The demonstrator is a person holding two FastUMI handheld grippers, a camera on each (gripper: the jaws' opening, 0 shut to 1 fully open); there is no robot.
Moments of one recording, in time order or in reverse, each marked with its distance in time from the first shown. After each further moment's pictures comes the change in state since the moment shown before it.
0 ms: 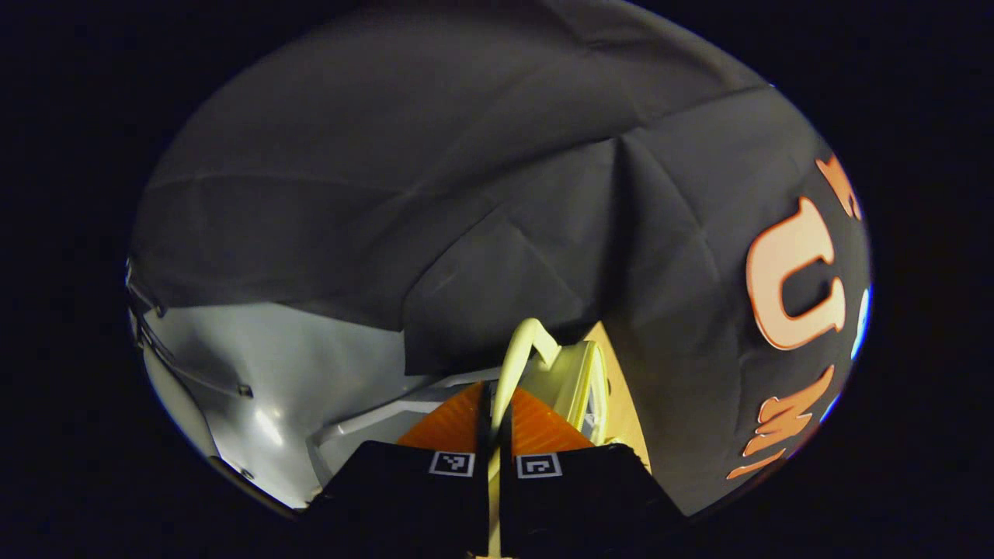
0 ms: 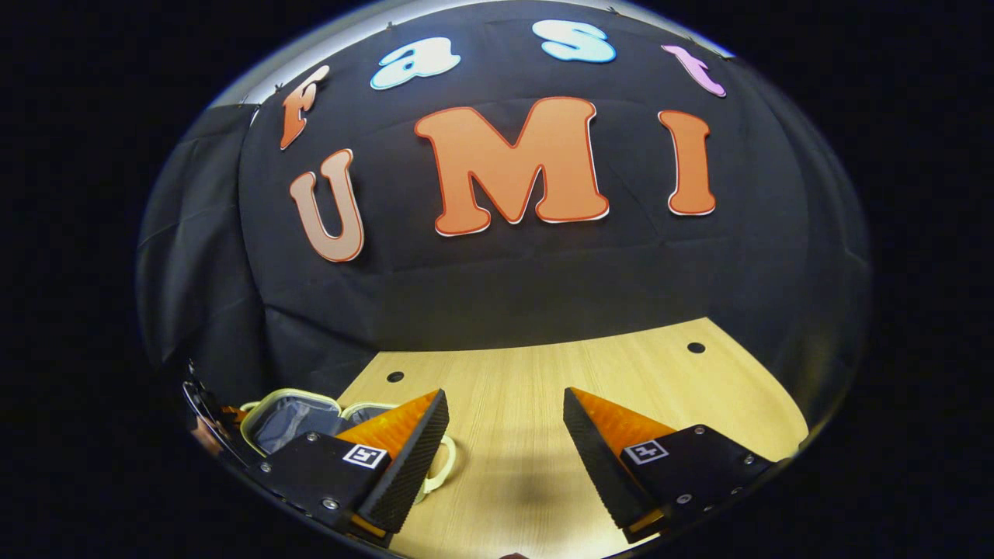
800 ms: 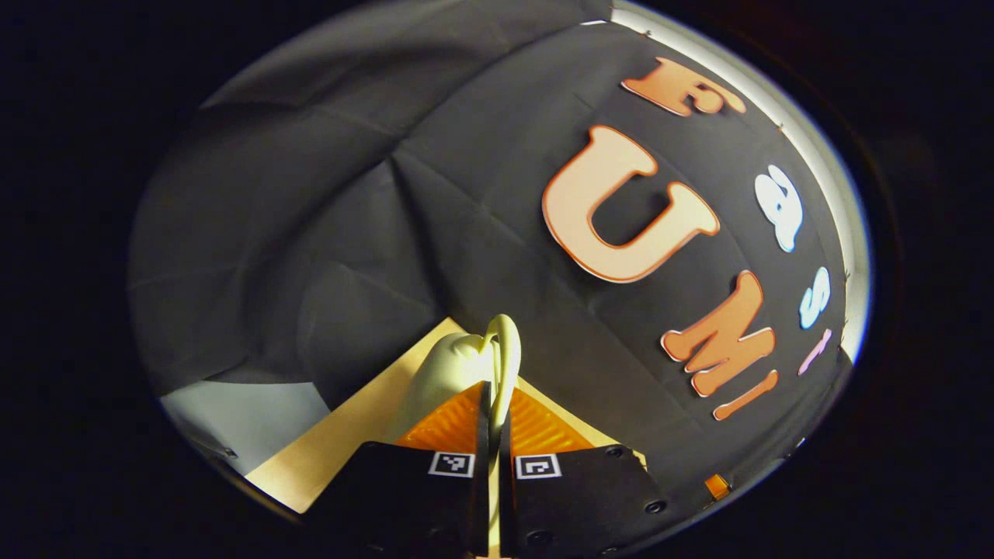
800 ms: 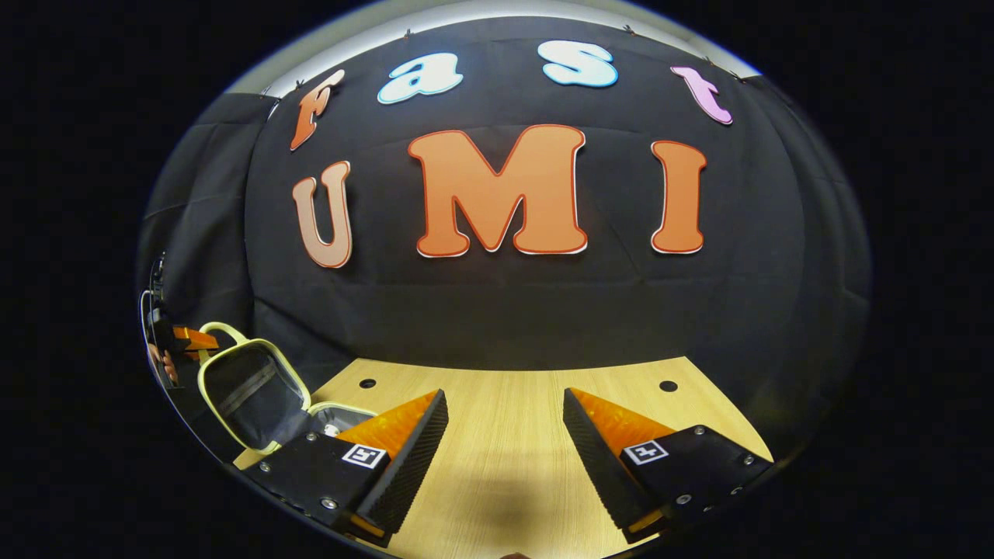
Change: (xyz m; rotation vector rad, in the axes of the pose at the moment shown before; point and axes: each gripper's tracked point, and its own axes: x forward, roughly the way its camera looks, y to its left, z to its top) left arm -0.097 -0.273 -0.091 0.355 -0.039 -0.317; right arm 0.001 -0.065 0.020 -0.079 -0.083 -0.007
